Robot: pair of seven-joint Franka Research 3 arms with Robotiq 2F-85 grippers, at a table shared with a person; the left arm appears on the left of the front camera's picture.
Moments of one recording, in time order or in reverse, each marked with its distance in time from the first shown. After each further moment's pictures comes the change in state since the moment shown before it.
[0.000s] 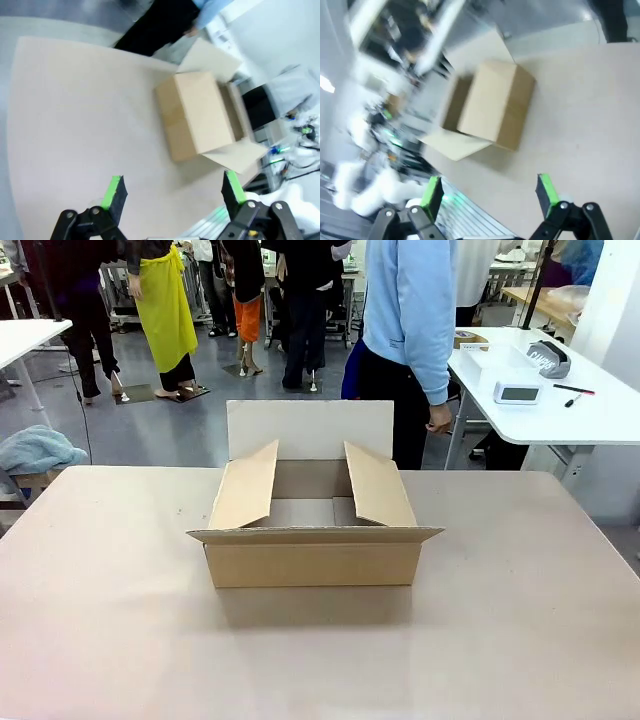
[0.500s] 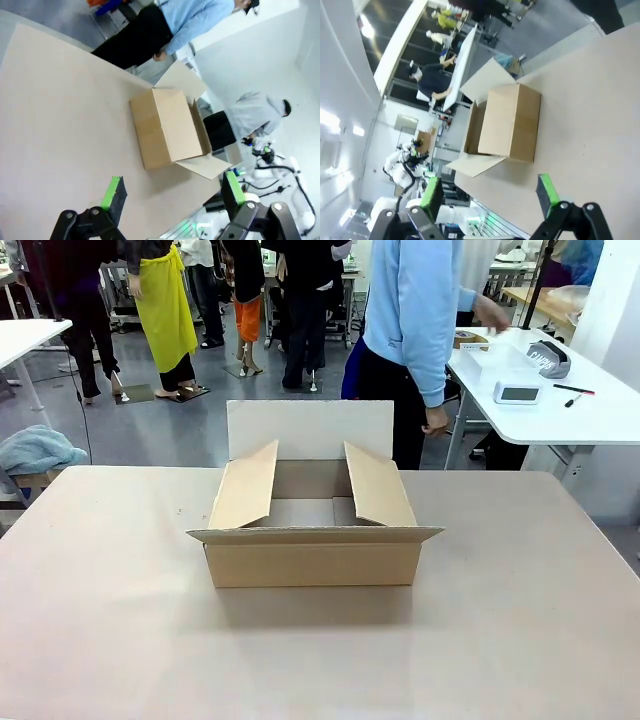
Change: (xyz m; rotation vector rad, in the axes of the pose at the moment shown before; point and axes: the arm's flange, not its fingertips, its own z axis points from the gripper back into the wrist) left arm -0.022 0.036 0.024 -0.149 -0.092 0.133; right arm -0.007 -0.029 0.020 0.064 -0.090 -0.160
